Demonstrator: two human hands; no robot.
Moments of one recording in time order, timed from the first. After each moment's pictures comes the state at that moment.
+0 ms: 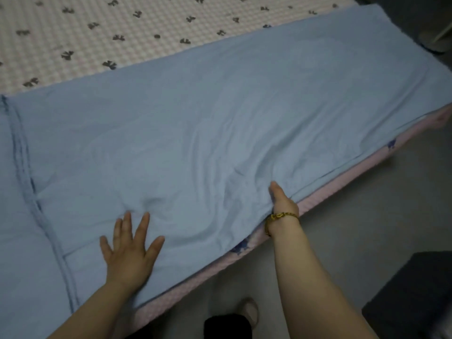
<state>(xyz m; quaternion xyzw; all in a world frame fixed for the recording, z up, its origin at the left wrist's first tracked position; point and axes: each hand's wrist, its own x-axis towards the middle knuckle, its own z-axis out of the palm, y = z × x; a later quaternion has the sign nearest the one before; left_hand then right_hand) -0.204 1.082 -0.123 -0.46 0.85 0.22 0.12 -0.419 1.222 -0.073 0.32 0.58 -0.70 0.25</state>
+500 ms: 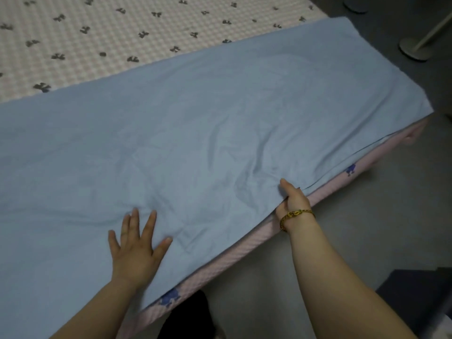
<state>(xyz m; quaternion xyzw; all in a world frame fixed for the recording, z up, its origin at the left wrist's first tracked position) -0.358 1.143 -0.118 -0.42 0.88 0.21 0.11 -0.591 1.297 -0.070 0.27 0.52 -0.77 0.26</state>
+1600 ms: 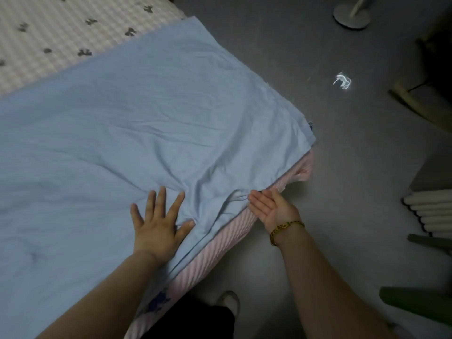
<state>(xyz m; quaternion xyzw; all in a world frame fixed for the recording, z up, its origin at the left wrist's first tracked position) -0.928 1.361 -0.130 -0.24 0.94 0.16 0.15 -1.059 1.542 -0.091 0.31 0.51 -0.73 0.32</state>
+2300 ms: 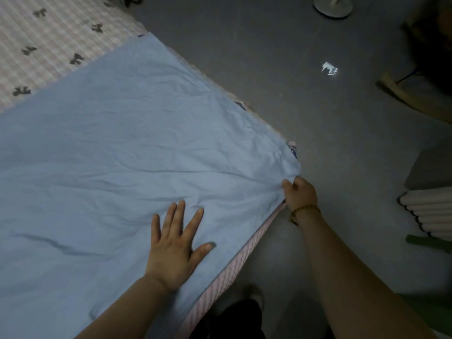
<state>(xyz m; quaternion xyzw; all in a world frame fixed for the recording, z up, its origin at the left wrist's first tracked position) -1.039 1.384 -0.145 -0.08 0.99 0.15 0.03 -1.215 1.573 -0.113 0.16 0.89 -0.39 0.18</state>
